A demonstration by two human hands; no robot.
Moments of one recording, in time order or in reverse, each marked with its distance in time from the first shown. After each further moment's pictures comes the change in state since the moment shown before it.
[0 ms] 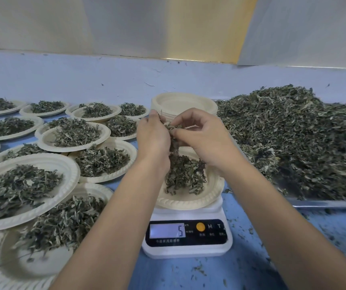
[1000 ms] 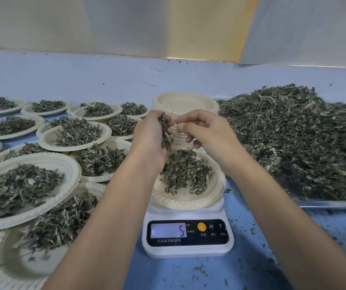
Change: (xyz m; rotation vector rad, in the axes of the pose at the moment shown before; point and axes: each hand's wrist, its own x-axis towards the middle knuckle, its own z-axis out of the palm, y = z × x) left_hand 0.008 0.007 -0.011 -0.132 -0.149 -0.196; right_hand -0.001 -0.002 -0.010 -0.020 -0.006 0.112
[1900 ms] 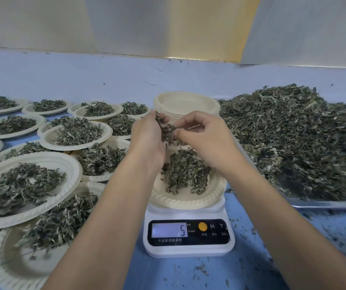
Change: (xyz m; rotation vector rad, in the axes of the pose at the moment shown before) left_hand 0.000 0.003 0.002 -0.114 0.075 0.078; right_hand 0.001 0.009 0.010 -0.097 0.067 -0.094
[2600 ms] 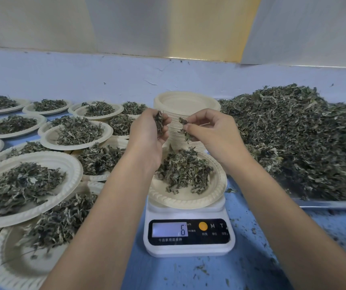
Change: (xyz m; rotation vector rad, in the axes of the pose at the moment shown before) left_hand 0.003 0.002 -0.007 0.108 -0.040 -0.053; right_hand 0.003 -0.001 -0.011 -0.038 0.095 0.060
